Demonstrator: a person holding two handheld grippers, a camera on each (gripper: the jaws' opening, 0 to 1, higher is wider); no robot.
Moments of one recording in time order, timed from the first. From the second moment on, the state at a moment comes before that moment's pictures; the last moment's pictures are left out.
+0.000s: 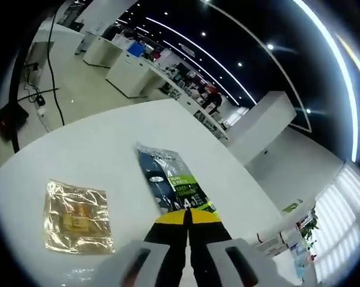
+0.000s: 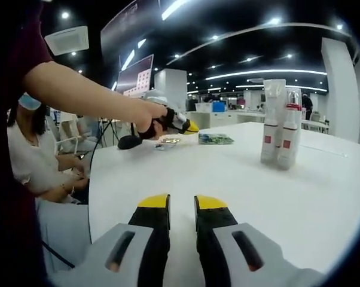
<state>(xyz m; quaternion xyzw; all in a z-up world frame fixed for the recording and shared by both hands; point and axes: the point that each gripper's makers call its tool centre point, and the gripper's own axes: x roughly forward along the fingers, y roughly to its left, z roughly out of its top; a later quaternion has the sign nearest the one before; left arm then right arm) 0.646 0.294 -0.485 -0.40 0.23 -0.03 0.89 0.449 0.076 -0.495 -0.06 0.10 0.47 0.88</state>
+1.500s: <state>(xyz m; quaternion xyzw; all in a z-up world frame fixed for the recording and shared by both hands) 0.751 0.372 -0.514 -0.25 0.18 0.02 0.95 0.453 0.076 -0.513 -0.09 0.14 0.45 0.88</state>
